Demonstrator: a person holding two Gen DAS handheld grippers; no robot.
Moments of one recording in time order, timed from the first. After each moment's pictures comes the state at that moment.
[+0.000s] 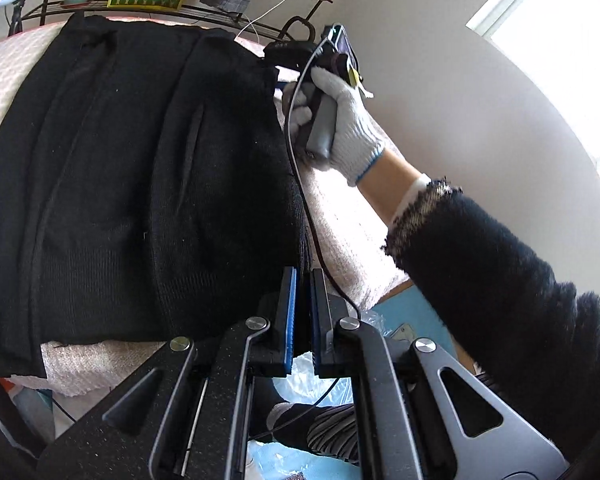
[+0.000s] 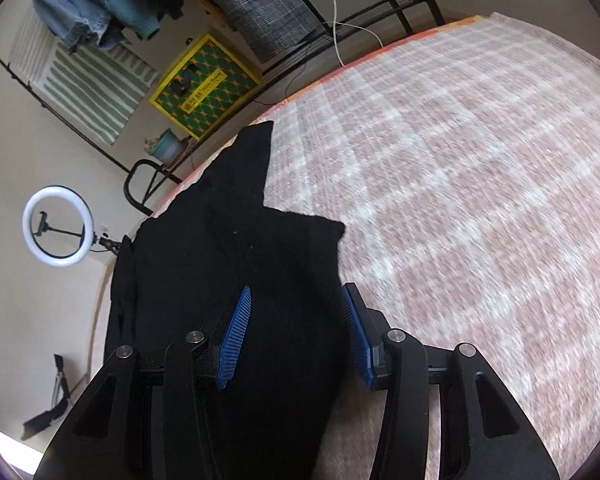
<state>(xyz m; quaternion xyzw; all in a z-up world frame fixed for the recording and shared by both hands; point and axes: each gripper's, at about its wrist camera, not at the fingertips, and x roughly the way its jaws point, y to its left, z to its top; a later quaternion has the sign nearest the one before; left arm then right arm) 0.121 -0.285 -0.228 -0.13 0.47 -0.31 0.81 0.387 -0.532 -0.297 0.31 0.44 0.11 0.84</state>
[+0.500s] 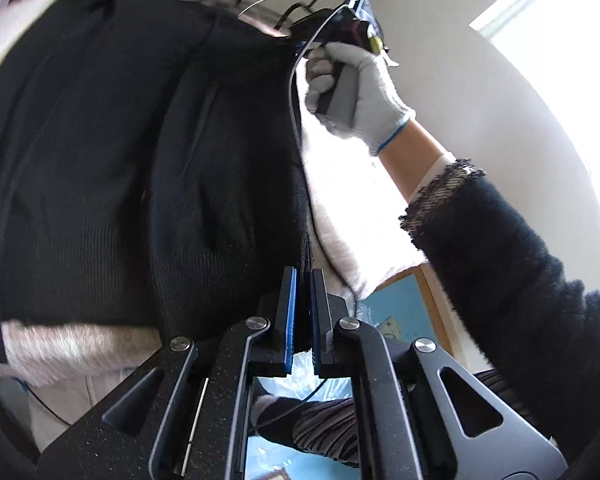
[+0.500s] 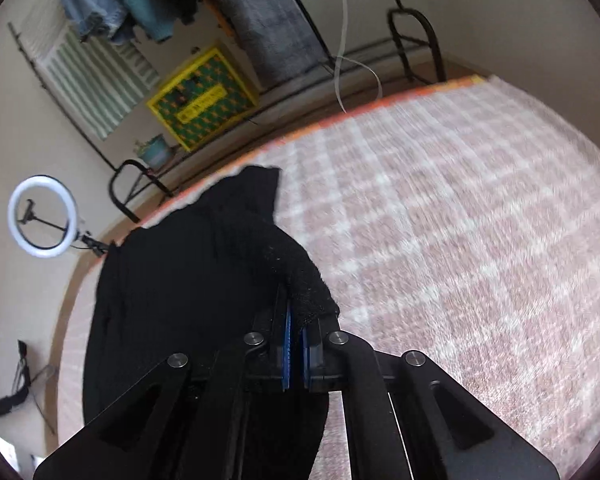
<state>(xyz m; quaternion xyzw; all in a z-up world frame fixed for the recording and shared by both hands) 0.123 -0.286 -0.257 -0.17 0.50 -0.32 0.79 0.382 -0.542 -0.264 0.24 0.43 0.06 0.87</state>
